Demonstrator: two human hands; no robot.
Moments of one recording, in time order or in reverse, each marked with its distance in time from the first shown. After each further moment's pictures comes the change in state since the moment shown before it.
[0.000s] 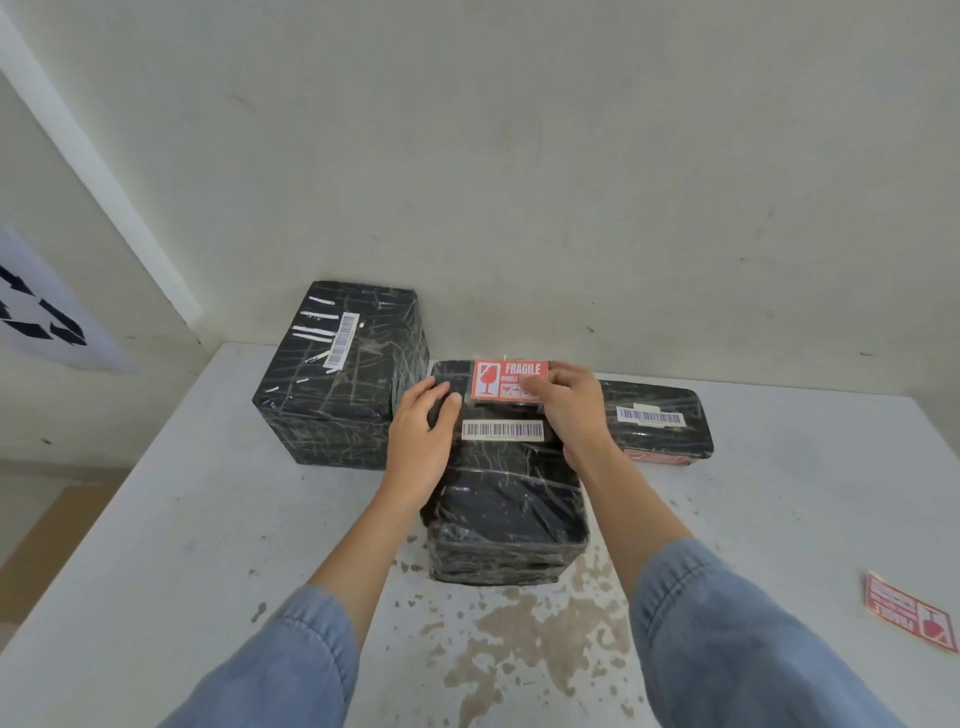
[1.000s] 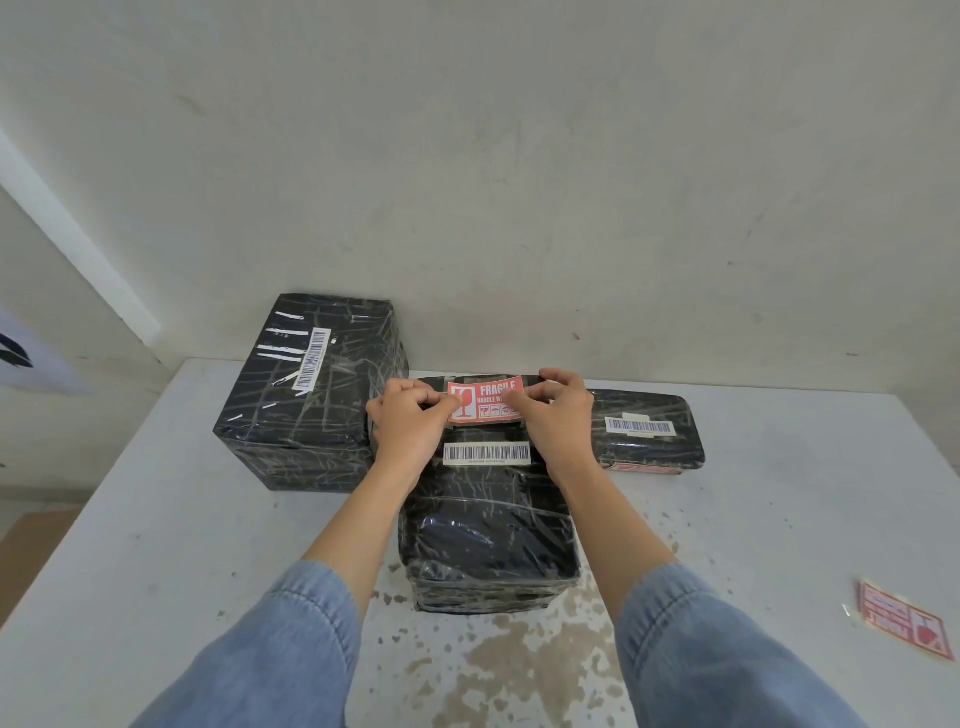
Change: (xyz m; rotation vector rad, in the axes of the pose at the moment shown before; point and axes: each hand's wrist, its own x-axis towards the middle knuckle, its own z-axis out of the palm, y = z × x) left_hand 0.052 0.011 0.016 -0.010 0.025 -0.131; right_hand 0.018 0.008 0.002 -0.173 0.087 -0.086
